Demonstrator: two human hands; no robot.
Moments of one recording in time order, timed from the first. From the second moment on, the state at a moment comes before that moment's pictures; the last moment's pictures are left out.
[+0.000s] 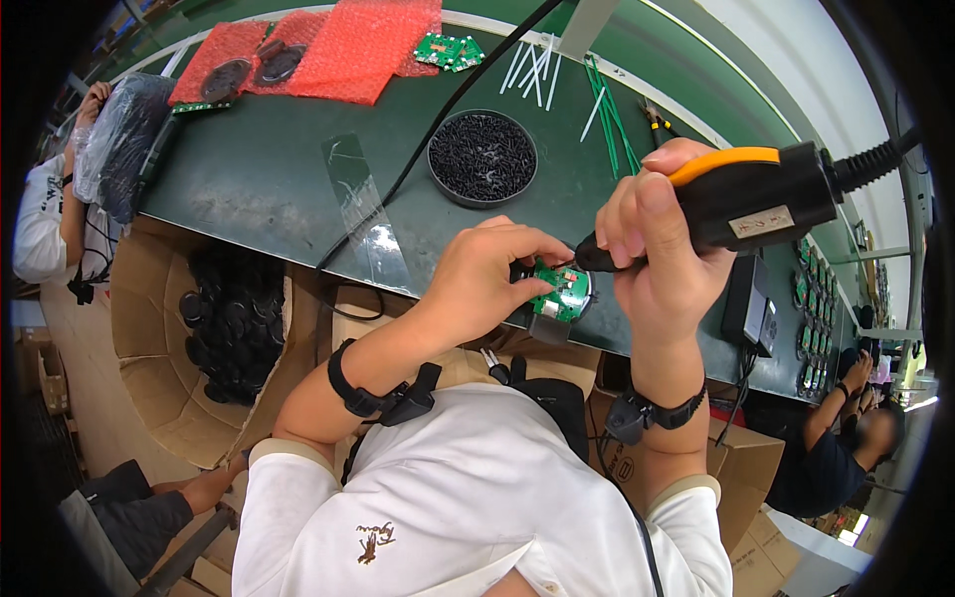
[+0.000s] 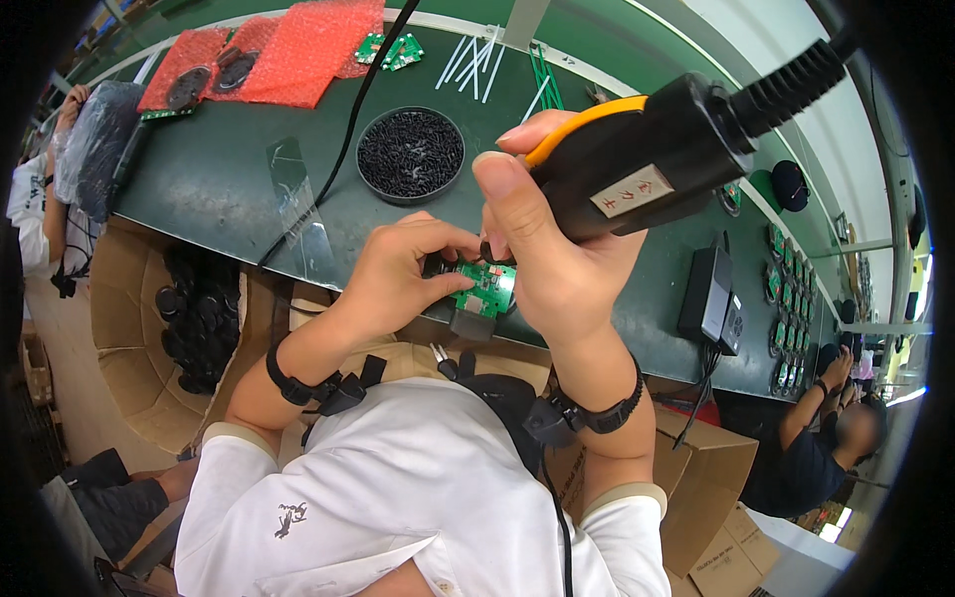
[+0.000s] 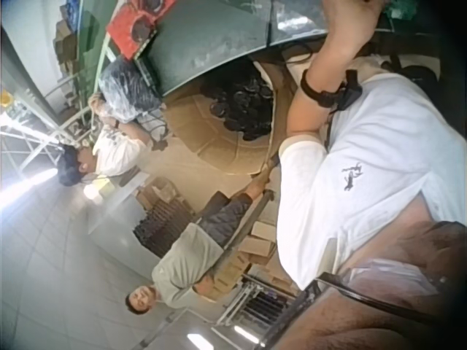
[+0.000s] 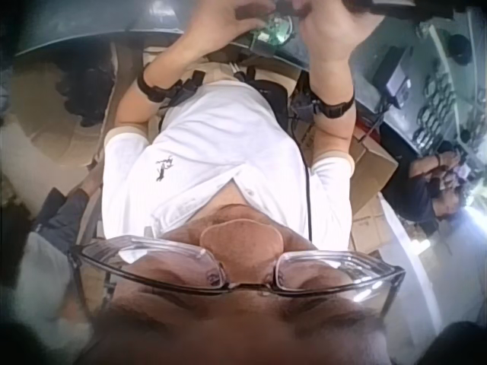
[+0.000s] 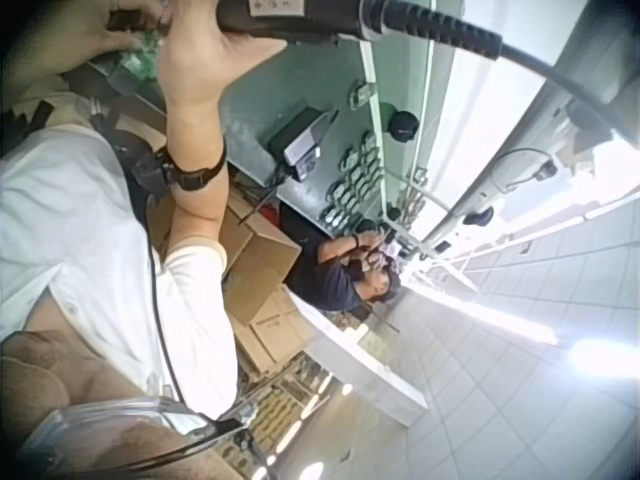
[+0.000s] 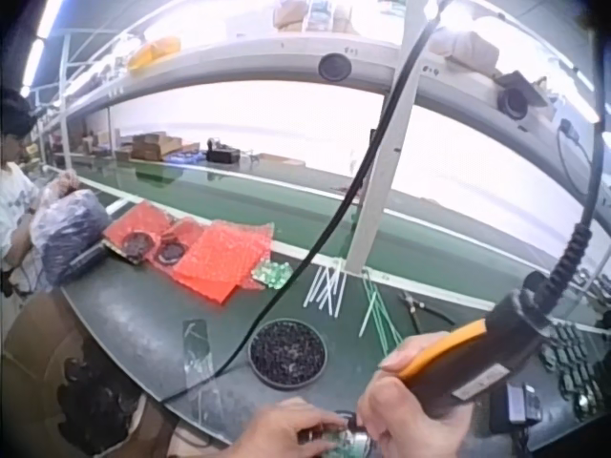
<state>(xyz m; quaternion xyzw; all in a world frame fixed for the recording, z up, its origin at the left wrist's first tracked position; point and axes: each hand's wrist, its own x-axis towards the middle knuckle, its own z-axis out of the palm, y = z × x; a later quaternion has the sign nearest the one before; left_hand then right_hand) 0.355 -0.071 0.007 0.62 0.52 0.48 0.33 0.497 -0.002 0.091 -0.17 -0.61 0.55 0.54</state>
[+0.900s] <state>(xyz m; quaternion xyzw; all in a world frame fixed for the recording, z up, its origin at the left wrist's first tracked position) 0.358 -0.071 0.009 0.65 0.56 0.42 0.29 0.497 -0.001 0.064 -0.17 -0.60 0.54 0.56</state>
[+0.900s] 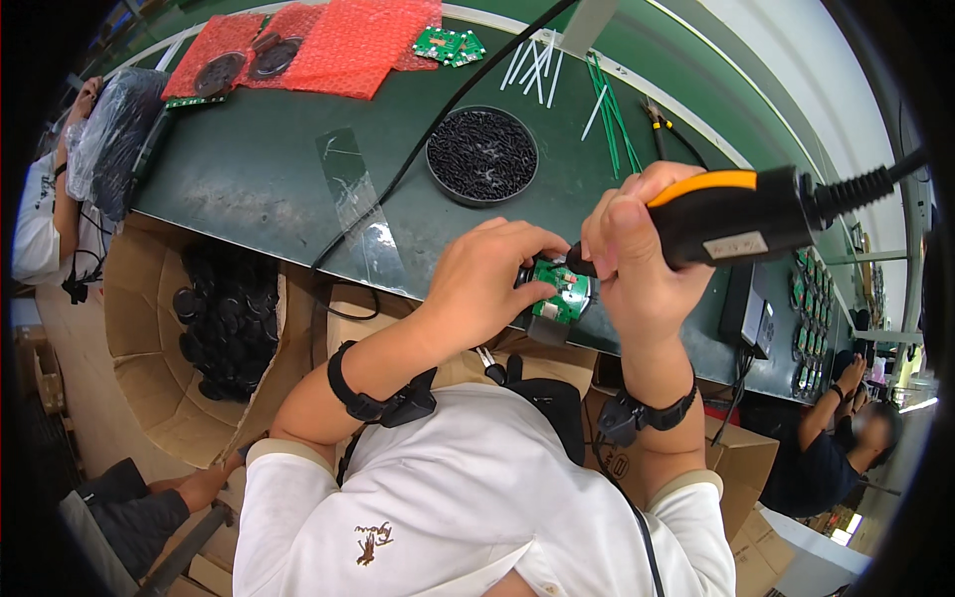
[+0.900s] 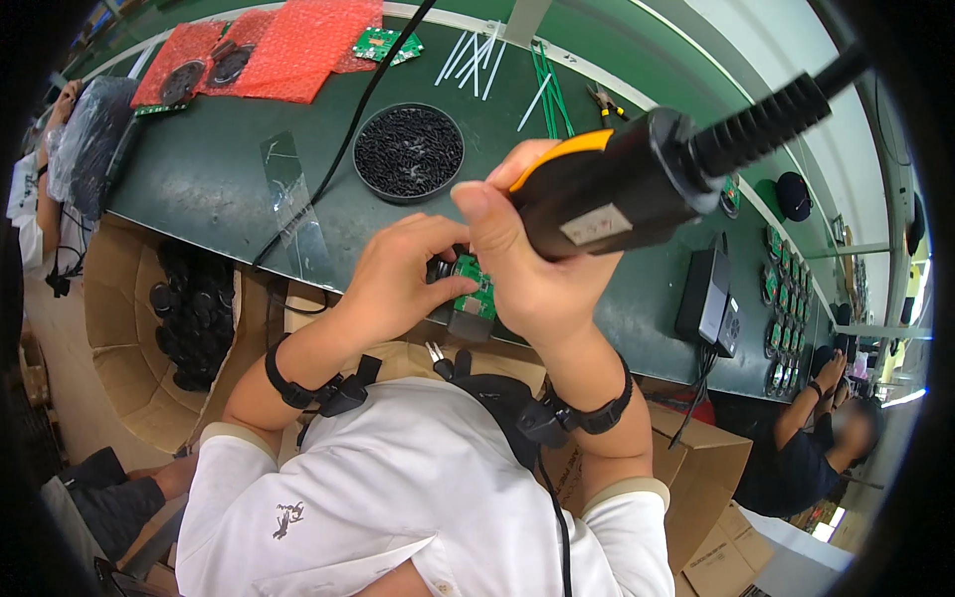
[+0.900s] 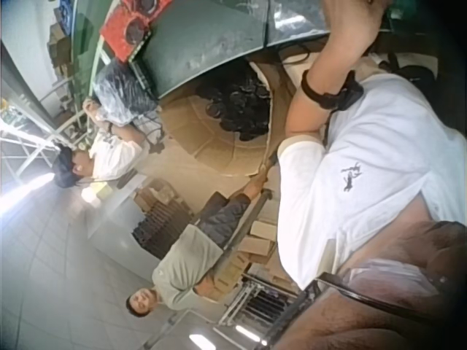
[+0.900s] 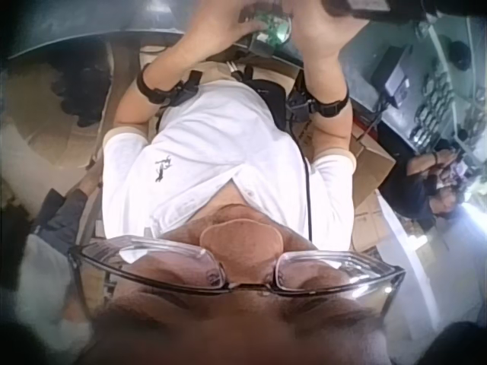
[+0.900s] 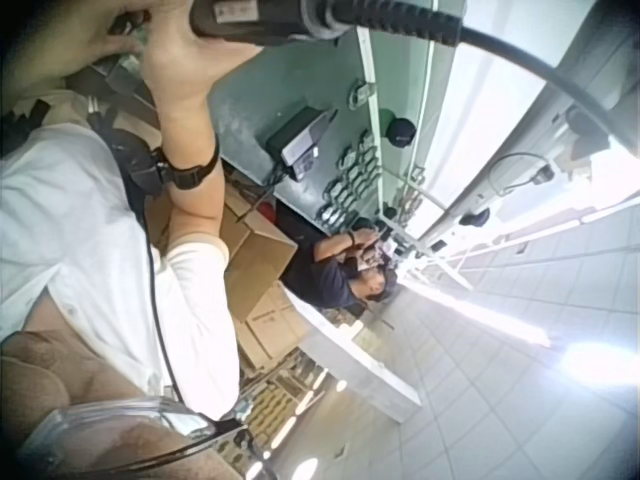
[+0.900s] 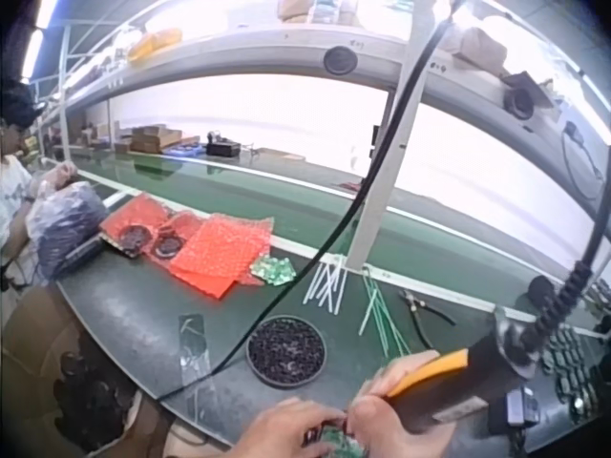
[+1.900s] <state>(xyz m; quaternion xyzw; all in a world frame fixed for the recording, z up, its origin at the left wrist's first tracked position) 0.362 -0.078 0.017 0.74 0.52 0.35 0.24 0.581 0.001 0.052 -0.46 -0.79 0.34 0.23</state>
